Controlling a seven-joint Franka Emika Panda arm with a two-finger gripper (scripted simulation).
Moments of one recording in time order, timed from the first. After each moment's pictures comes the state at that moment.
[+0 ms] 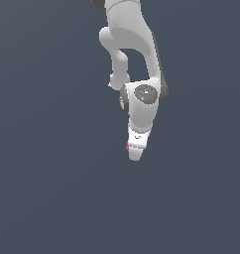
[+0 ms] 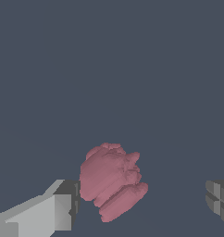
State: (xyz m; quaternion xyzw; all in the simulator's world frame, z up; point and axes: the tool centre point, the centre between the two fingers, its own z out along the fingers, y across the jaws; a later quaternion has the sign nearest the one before) arm -0.003 0.075 0.093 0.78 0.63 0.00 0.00
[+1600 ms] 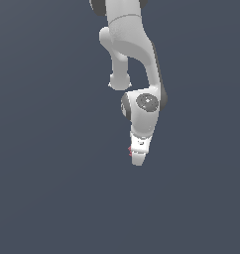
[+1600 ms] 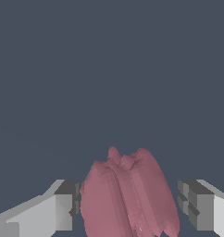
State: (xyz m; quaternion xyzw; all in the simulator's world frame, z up) arm 0.007 0.086 0.062 0.77 0.64 0.01 0.01
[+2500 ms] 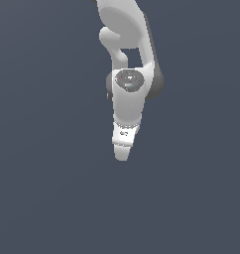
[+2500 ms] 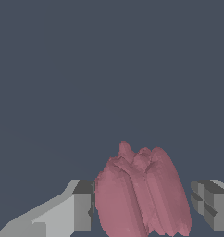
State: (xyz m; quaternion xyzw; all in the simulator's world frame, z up) arm 0.025 0.024 0.153 0.78 0.63 0.00 0.00
